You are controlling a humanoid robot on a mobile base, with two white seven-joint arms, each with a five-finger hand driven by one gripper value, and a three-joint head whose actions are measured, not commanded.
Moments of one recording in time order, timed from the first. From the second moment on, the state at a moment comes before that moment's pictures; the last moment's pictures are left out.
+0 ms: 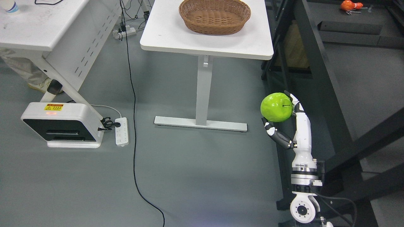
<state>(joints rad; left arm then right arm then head) -0.04 0.00 0.07 -0.10 0.04 -0.06 -0.14 0.11 0.00 0.02 -1.71 0.58 -0.26 -0.20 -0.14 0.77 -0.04</state>
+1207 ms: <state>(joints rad) -0.04 0.00 0.07 -0.10 0.04 -0.06 -0.14 0.10 0.00 0.07 -1.71 0.58 -0.26 -0.20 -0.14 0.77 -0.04</state>
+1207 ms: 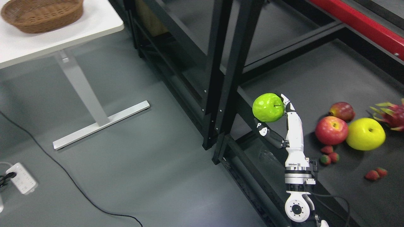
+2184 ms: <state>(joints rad) -0.04 0.00 0.07 -0.10 0.04 -0.06 -0.14 0.14 0.00 0.08 -1.71 0.58 -0.28 -0.20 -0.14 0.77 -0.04</state>
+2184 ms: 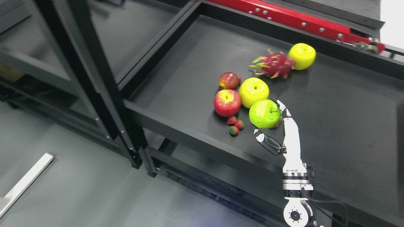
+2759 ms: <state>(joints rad) -0.04 0.00 0.07 -0.10 0.04 -0.06 -0.14 0.14 0.00 0.05 -1.71 0.58 -0.28 -0.19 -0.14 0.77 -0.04</state>
